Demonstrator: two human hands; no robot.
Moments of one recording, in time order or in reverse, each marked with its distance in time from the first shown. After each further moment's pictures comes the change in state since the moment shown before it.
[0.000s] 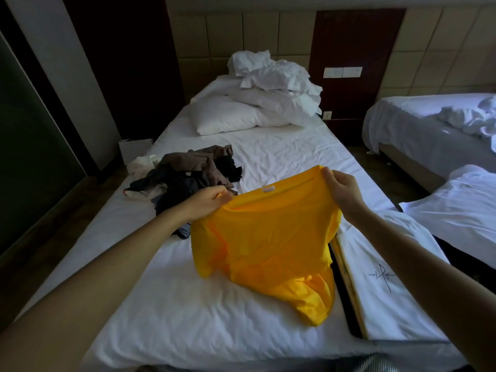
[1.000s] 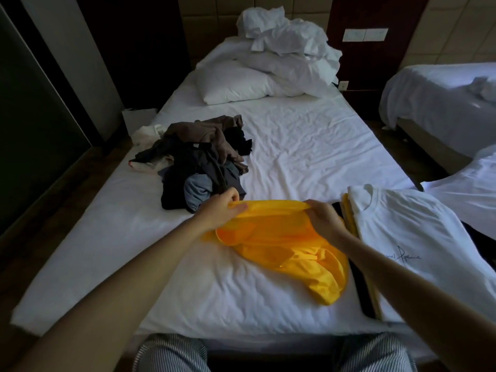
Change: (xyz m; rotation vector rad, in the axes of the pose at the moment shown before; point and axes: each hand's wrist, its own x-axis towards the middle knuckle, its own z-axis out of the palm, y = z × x) left_hand -0.007 -0.057 0.064 0.203 0.105 -0.099; right_hand -0.042 0.092 0.058 -0.534 -0.345 -0.076
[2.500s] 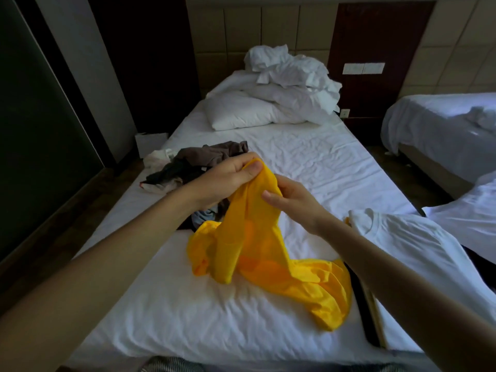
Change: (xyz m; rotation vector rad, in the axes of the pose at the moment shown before) left_hand -0.046 0.122 -0.122 -0.631 -0.094 0.258; right_hand 0.001 -0.131 -0.041 0.570 -0.291 -0.304
